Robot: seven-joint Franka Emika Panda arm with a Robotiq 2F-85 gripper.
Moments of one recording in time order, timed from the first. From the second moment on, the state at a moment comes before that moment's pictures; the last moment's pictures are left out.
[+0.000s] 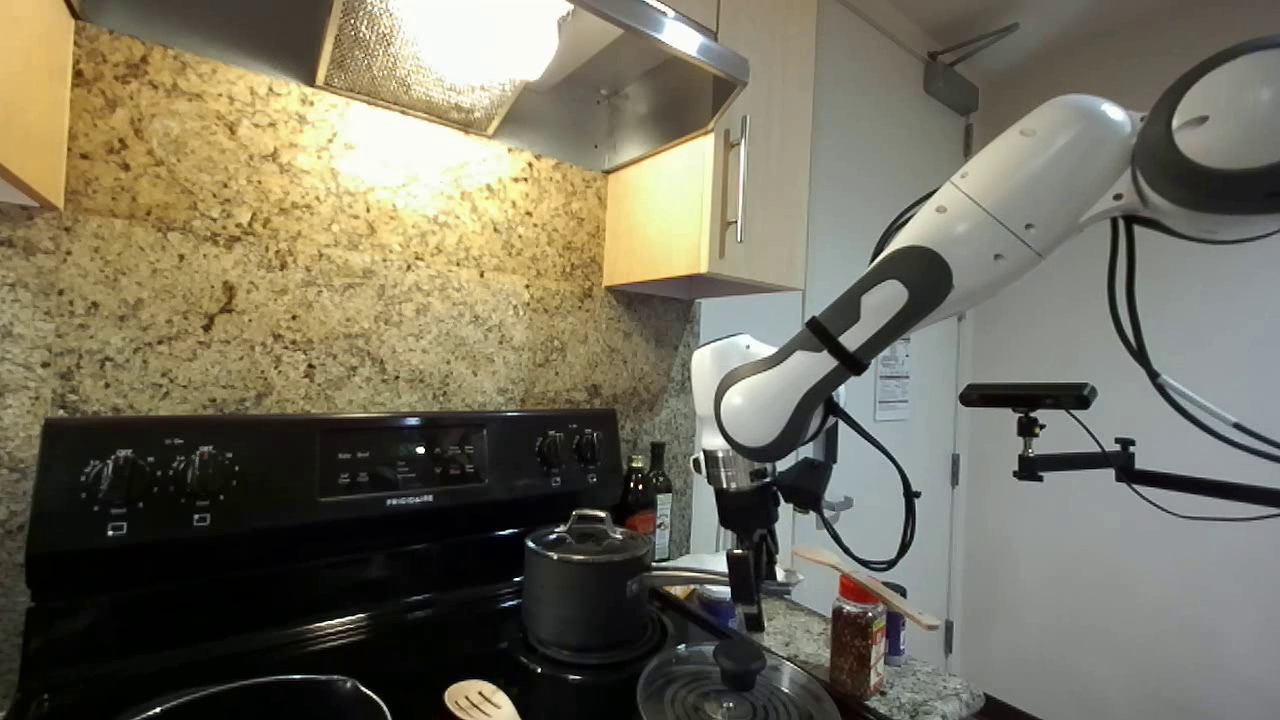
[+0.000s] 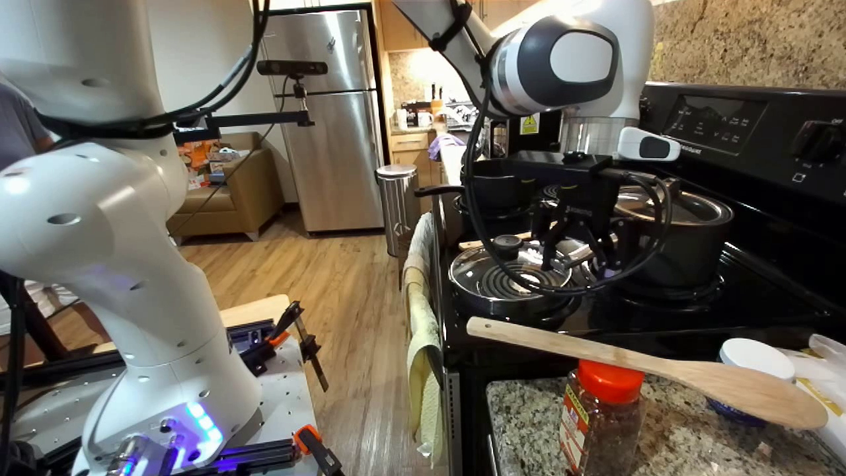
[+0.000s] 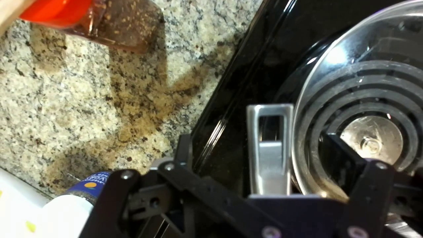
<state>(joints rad) -0.16 0.22 -0.14 -2.09 -0.17 2.17 -0.22</state>
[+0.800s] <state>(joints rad) -0.09 -0.10 -0.10 -2.20 -0.17 2.06 -0.06</state>
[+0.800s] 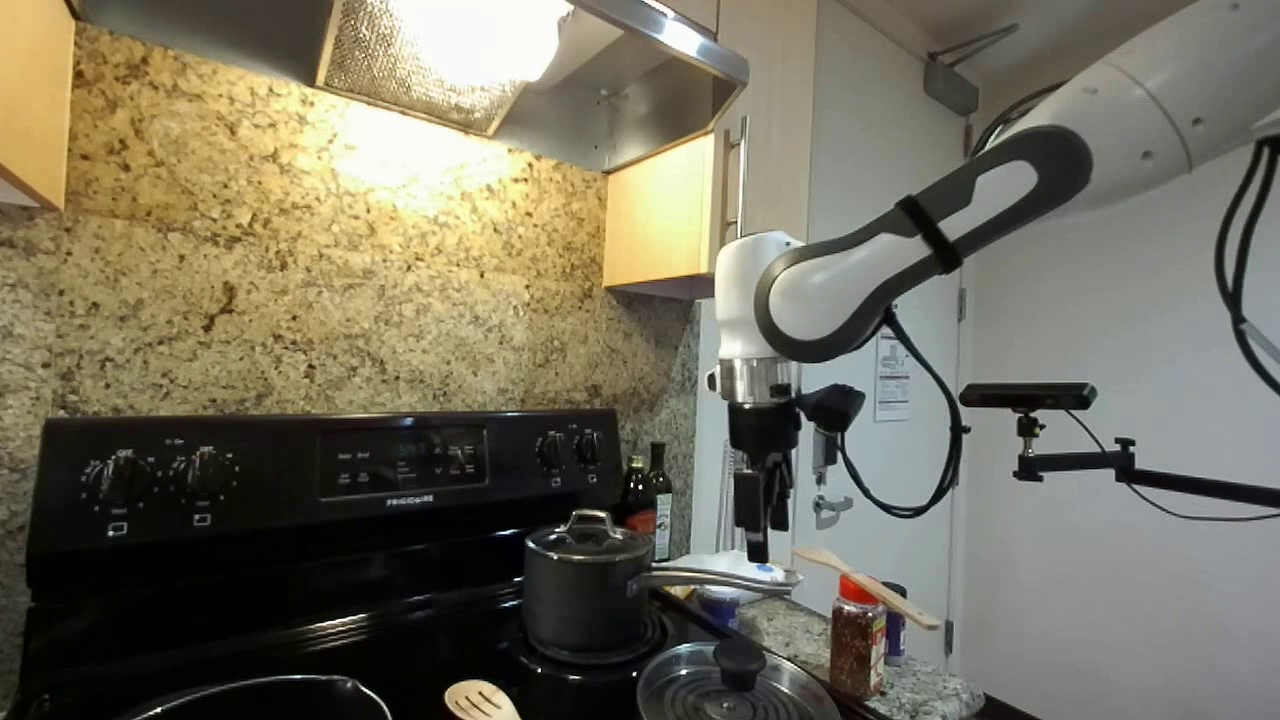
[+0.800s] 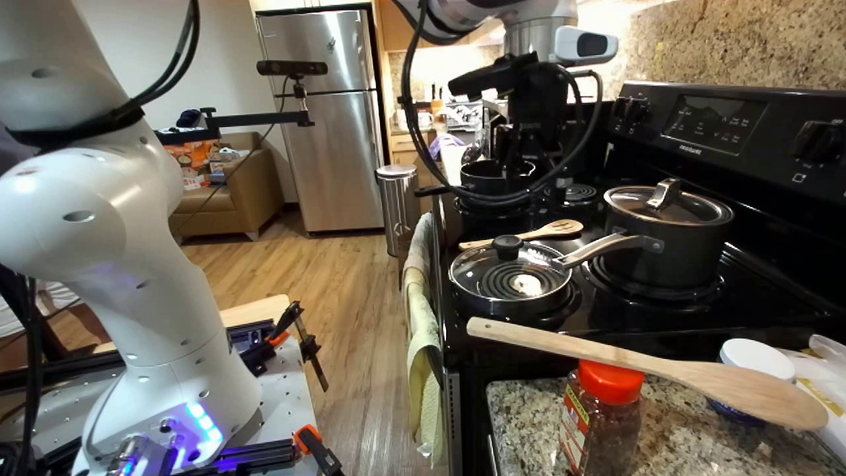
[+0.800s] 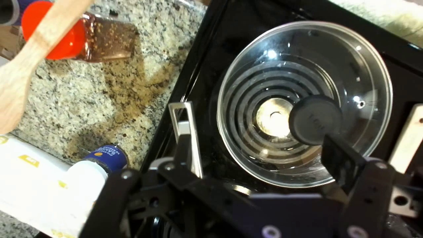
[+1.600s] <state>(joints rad) -0.12 -0.48 -0.17 -2.43 -0.12 1.92 -0.01</state>
